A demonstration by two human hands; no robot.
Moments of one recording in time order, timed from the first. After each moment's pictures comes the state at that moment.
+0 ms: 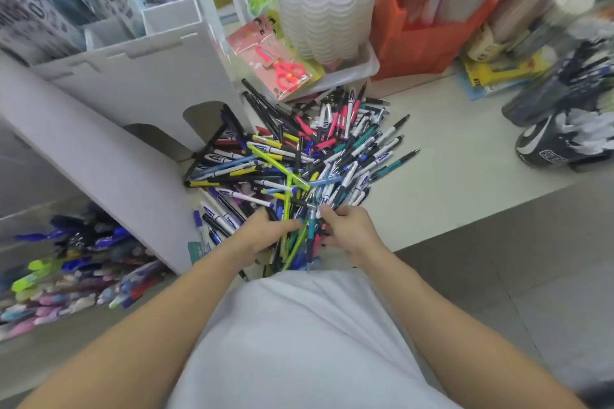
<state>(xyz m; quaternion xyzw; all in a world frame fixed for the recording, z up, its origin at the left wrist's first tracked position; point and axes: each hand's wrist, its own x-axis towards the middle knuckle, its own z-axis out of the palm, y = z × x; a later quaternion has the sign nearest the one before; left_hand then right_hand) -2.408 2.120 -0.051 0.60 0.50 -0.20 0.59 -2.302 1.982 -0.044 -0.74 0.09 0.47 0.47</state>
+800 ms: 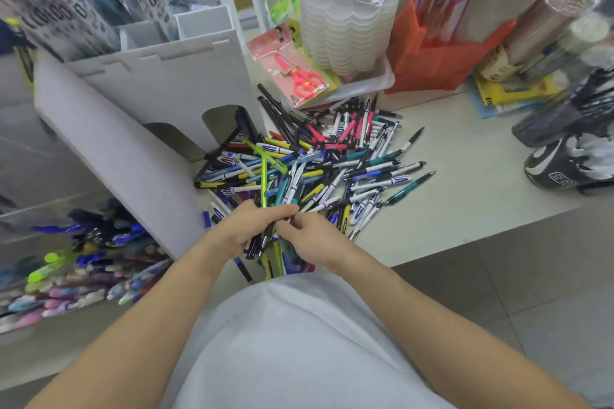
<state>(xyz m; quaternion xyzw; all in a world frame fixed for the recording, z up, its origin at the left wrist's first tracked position) -2.421 2.161 -0.028 0.55 0.54 -0.18 0.62 -2.329 2.028 0.011 -0.76 -0.24 0.54 0.25</state>
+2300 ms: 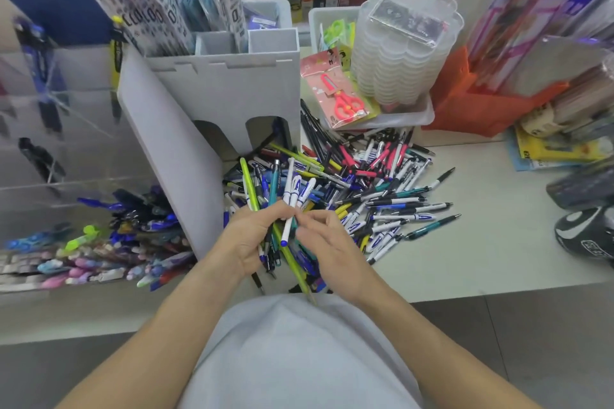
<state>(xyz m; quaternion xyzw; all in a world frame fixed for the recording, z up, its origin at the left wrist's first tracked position) -2.429 2.143 0.041 0.30 0.55 0.09 0.77 -2.331 2.022 0.047 -0.68 -0.30 0.52 0.43</state>
